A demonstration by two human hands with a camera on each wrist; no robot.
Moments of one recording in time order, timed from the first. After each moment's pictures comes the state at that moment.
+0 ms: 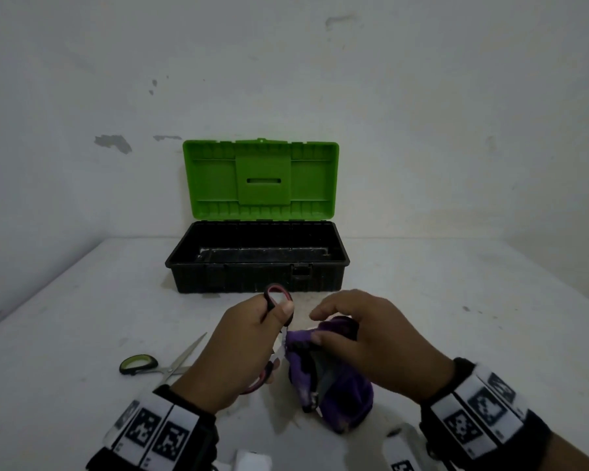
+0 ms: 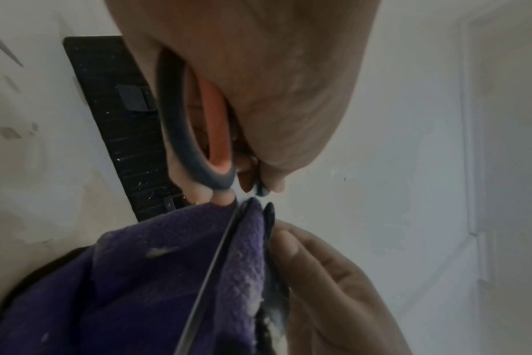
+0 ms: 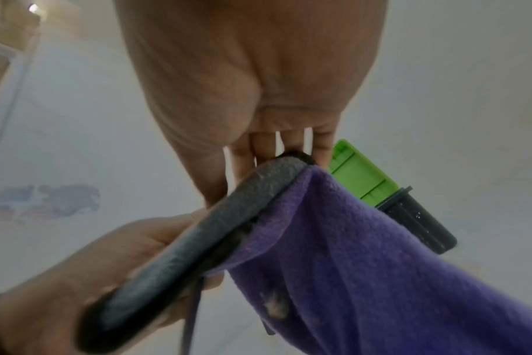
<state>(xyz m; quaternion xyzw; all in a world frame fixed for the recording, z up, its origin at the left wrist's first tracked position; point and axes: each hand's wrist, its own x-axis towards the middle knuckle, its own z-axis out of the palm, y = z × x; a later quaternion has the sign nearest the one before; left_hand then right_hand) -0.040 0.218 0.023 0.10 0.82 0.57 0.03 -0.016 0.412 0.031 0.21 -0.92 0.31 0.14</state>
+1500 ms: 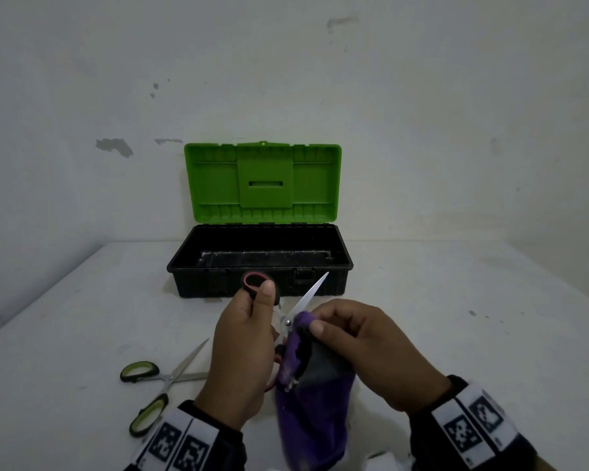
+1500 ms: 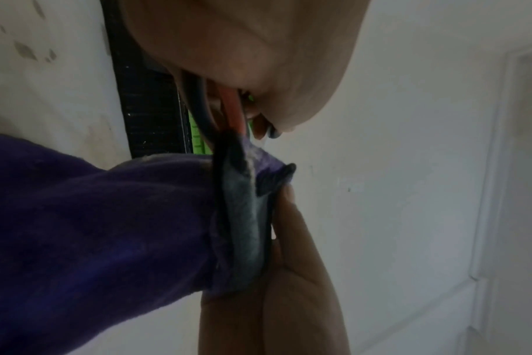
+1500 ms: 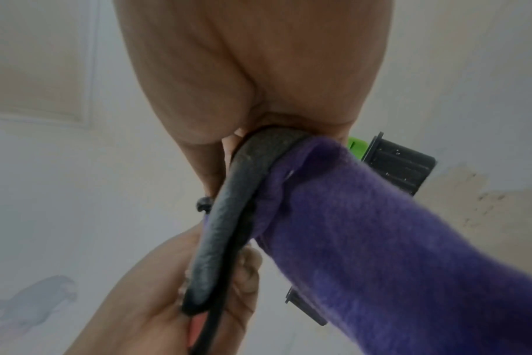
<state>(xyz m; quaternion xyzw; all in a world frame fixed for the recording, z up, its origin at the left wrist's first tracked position) -0.042 0.233 0.019 0.01 0.70 0.71 -0.08 -0.020 0.396 0.019 0.15 -0.78 0.61 0.03</state>
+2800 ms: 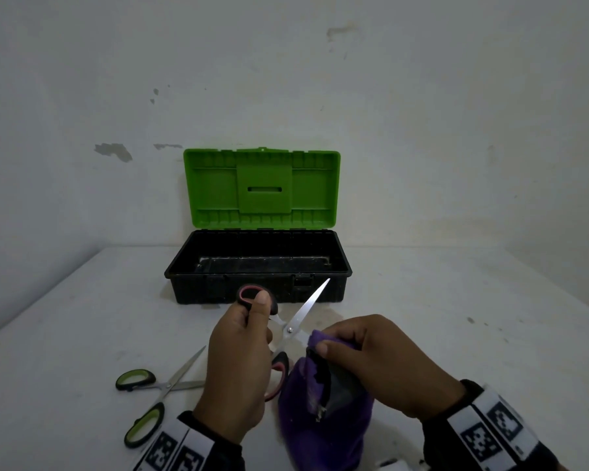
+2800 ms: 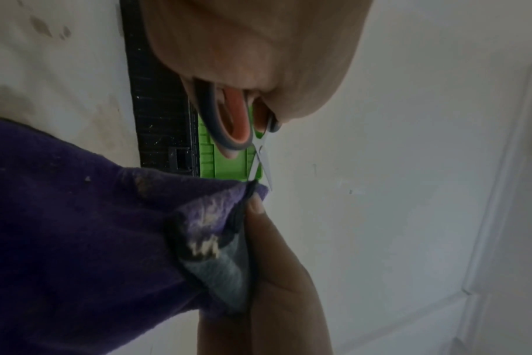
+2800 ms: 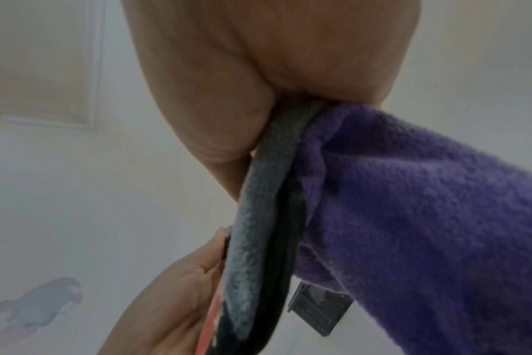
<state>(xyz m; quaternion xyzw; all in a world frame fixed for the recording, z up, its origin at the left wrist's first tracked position) -0.043 0.234 0.016 -0.03 0.67 0.74 -0.10 -0.018 0.409 0.030 0.11 -0.89 0.45 0.00</state>
